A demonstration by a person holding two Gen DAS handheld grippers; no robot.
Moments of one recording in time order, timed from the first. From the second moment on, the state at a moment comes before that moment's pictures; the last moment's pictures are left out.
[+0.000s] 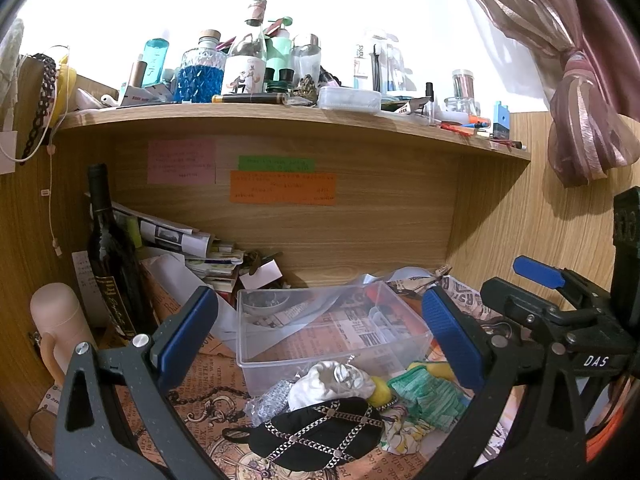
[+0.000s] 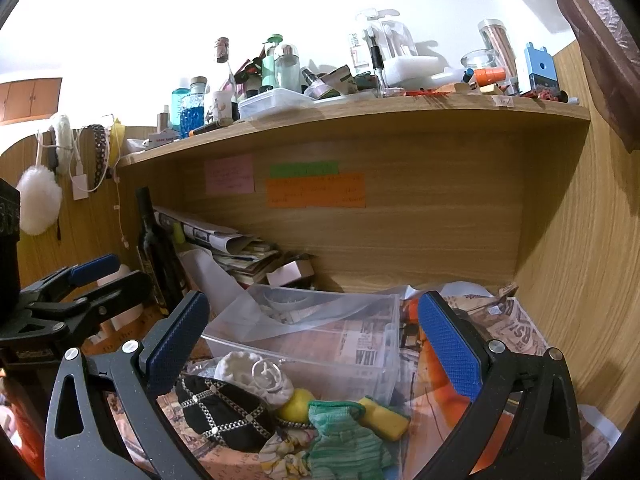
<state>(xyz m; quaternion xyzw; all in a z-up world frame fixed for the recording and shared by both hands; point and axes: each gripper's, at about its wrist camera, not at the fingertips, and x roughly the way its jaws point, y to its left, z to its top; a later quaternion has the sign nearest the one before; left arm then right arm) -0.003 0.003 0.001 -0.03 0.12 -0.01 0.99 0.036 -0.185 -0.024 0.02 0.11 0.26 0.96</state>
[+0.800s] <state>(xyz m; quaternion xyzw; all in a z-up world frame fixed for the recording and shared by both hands) -0.001 0.009 -0.004 -0.04 0.12 -0.02 0.99 0.034 -0.188 -0.025 0.02 0.10 0.25 0.96</state>
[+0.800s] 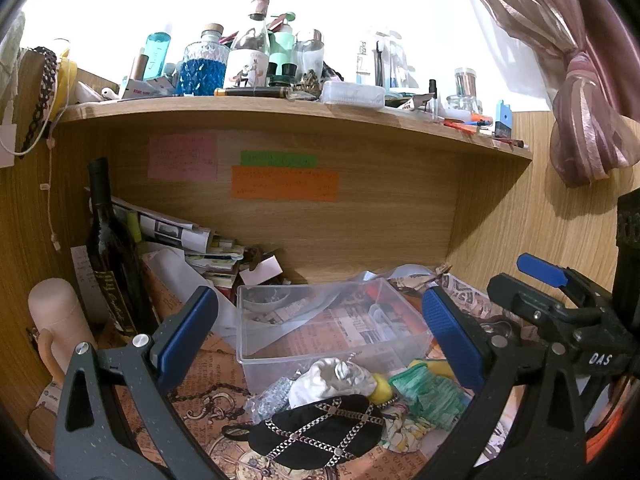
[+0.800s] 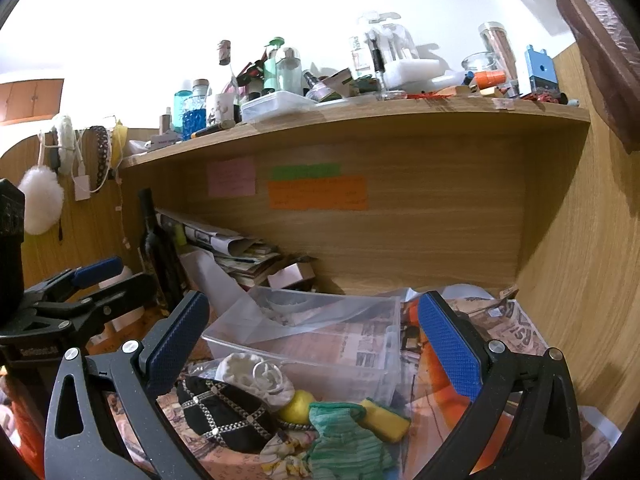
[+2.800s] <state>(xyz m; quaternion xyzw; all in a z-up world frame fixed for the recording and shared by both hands) 0.015 0.035 -0.114 -0.11 0.30 -0.06 0.94 0.096 -0.187 -0.149 0.02 0.36 0.25 0.90</state>
